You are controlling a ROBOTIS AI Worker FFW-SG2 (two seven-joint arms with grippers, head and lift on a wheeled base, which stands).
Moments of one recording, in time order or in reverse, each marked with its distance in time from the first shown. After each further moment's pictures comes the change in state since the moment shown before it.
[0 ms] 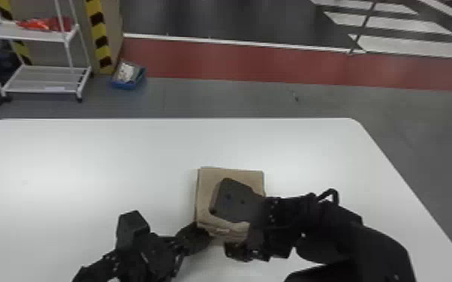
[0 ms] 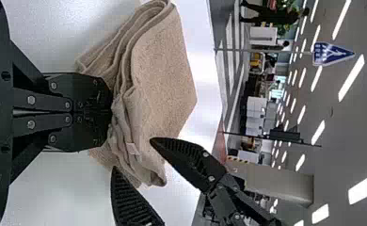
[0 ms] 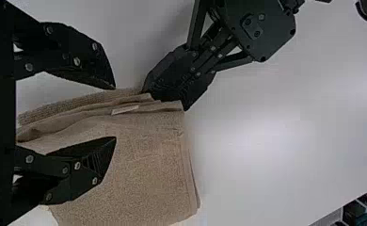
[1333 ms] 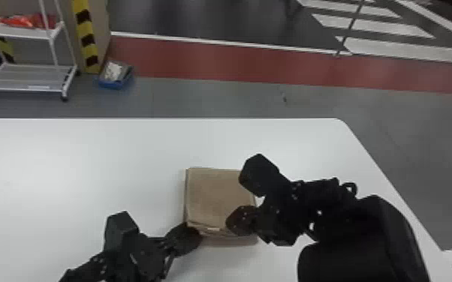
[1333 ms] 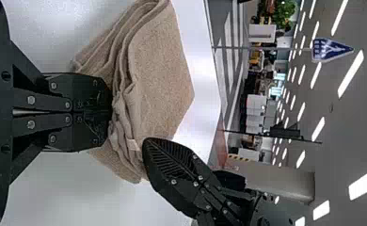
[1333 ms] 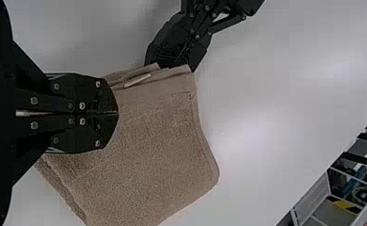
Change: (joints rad) left arm 0.002 0.005 -0.014 -0.015 -0.006 0.002 0.005; right arm 0.045 0.089 -0.282 0.048 -0.231 -0.087 0.000
